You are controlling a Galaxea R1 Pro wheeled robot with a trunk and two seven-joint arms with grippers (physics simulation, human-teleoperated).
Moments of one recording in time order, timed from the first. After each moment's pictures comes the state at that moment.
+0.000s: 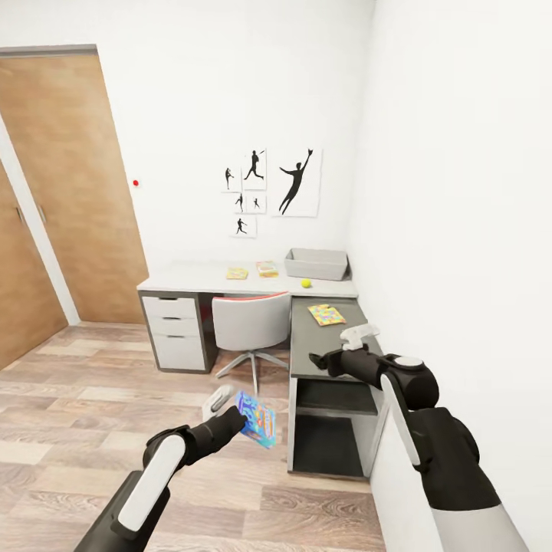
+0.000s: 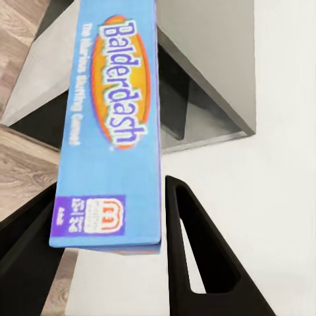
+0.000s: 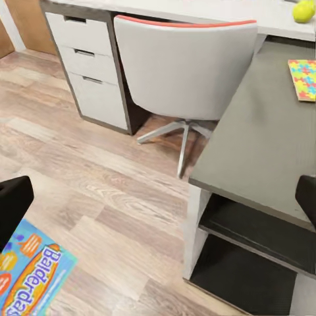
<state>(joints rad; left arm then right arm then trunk) -0.35 0.01 -0.24 -1.28 1.11 0.61 0.27 -0.54 0.00 0.11 -1.57 0.05 0.90 0.38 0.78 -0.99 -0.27</state>
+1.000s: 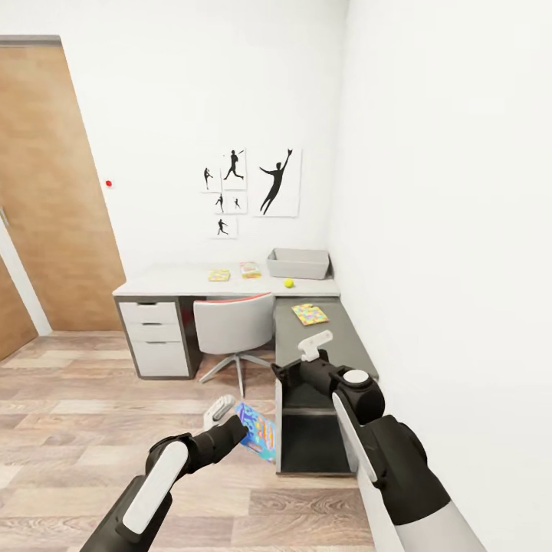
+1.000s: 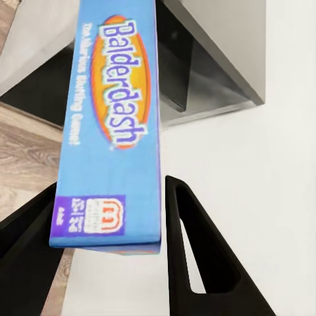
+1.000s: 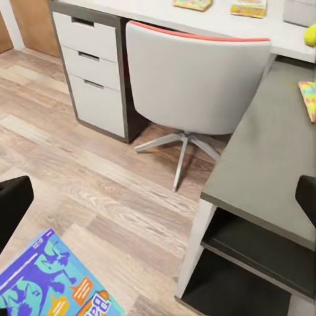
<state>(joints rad) -0.35 0.00 -0.24 -1.21 1.11 0.60 0.26 -0.54 0.09 0.31 -1.45 0.05 0.72 0.23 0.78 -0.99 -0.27</state>
